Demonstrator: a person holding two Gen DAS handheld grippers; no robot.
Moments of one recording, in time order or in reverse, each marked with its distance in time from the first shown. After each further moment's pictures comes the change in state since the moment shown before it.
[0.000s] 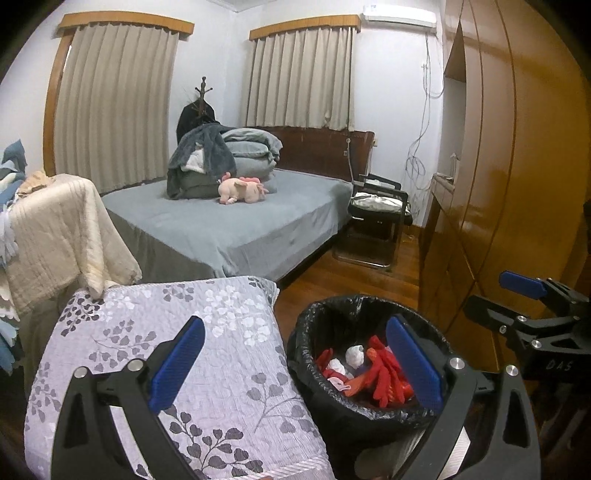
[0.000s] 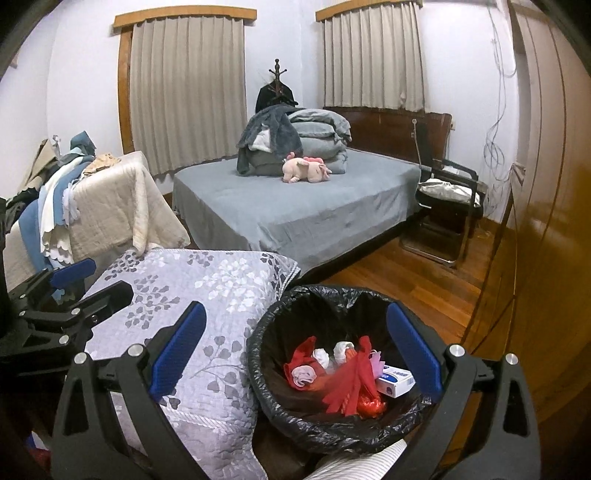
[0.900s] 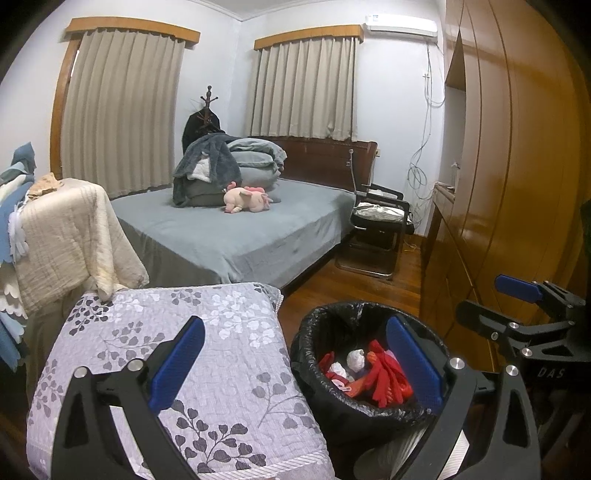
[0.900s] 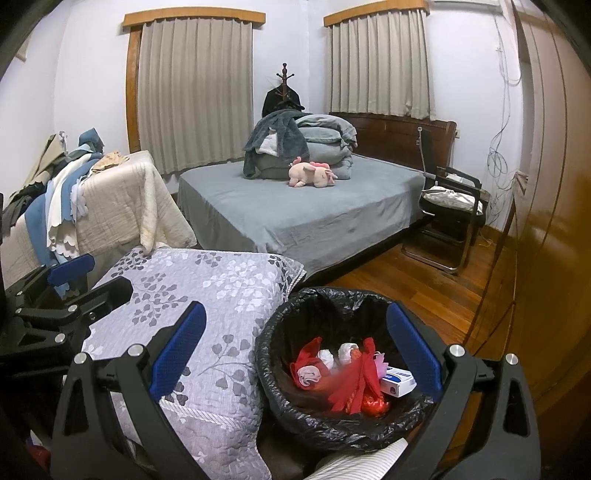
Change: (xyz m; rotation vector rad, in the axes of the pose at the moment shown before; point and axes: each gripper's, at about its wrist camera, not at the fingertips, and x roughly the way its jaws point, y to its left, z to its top) left arm -0.023 0.002 -0.005 -0.007 -0.035 0.010; right arm -0.016 0.014 -0.002 -0.020 -0.014 0.006
